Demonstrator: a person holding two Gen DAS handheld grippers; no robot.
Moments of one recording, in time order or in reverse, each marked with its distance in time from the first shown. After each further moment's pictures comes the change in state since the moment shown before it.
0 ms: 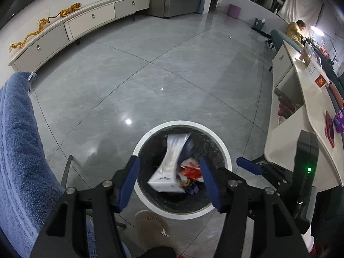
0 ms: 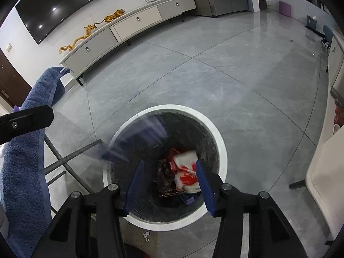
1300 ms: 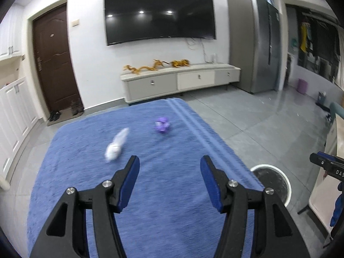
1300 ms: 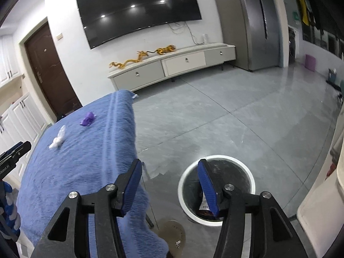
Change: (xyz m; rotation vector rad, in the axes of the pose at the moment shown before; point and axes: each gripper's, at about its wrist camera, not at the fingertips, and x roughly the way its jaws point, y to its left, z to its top) left arm -0.275 0.169 -0.190 -0.331 -0.497 0.485; right arm -0.160 0.169 -0.006 -0.256 -0.255 0.106
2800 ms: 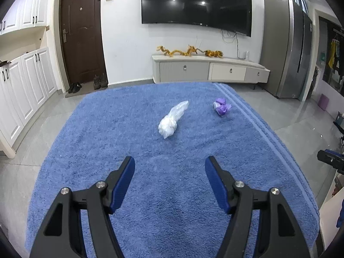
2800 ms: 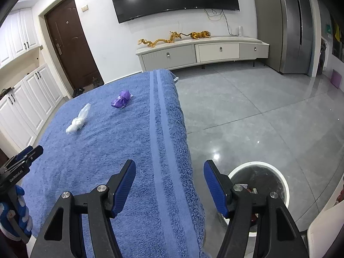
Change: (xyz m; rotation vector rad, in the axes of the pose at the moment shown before) left arm 0.045 0.103 -0.040 -0.147 0.103 0.104; right arm 0.076 0.104 0.011 -0.140 0.122 0.106
